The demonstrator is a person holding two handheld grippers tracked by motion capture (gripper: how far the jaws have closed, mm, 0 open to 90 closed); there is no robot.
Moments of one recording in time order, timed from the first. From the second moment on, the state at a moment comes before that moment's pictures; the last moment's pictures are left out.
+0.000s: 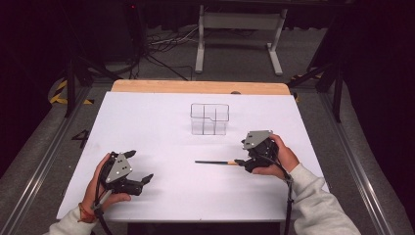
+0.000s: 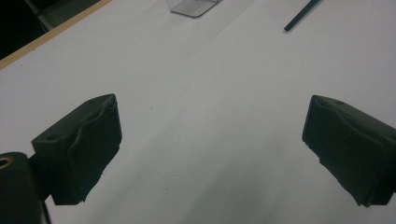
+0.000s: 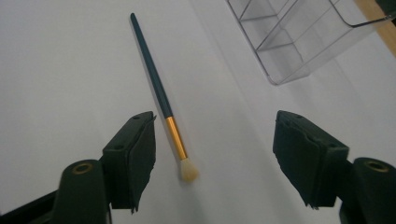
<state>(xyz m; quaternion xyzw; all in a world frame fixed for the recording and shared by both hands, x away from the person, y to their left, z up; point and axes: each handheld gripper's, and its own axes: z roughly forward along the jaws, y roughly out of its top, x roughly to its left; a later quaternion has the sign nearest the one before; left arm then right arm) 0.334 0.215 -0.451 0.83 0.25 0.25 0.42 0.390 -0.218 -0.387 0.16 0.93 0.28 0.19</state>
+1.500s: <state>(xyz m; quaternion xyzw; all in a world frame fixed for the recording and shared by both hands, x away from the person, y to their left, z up) 0.333 0.207 -0.455 0.86 0.22 0.24 0.40 0.434 -0.153 -0.419 0.08 1.00 0.05 0.02</state>
